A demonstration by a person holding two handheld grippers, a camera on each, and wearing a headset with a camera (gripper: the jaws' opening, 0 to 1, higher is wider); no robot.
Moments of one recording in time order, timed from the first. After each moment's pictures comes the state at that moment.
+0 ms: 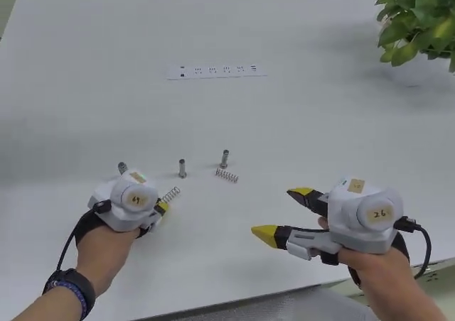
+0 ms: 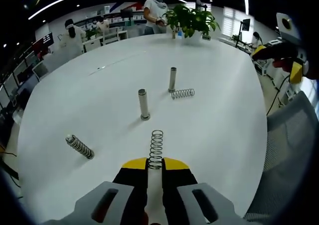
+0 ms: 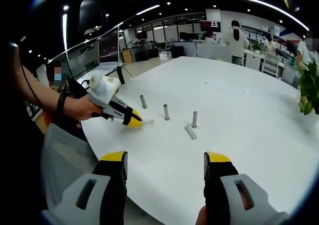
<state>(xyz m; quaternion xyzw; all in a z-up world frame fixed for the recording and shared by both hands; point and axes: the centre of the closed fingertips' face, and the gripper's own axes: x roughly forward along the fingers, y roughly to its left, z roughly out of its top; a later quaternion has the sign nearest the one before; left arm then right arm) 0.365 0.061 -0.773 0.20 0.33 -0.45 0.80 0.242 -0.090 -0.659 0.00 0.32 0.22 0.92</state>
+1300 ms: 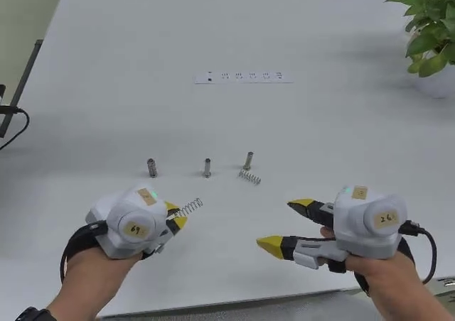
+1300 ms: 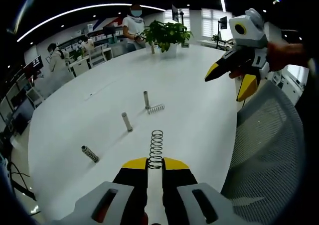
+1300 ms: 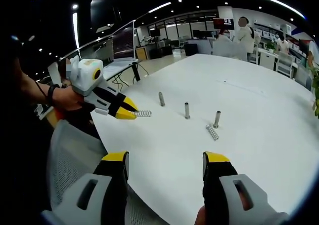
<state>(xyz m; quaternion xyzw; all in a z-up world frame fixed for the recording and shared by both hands) 0.310 0.072 -0.699 0.23 0.26 -0.51 0.79 0.240 -0.048 -0.669 0.01 0.33 0.28 0.90</state>
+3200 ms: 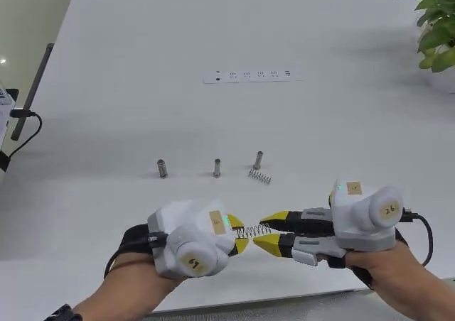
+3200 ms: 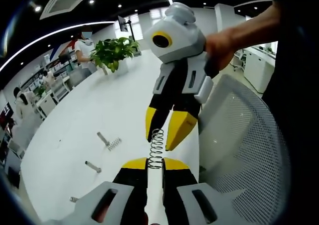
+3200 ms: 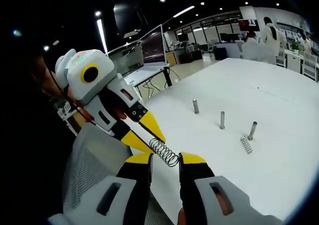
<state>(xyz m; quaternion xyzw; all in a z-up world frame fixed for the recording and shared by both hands) 0.234 0.006 -0.660 0.31 0.17 -0.65 0.68 0.231 0.000 -0.656 0.05 0.30 0.41 0.86</state>
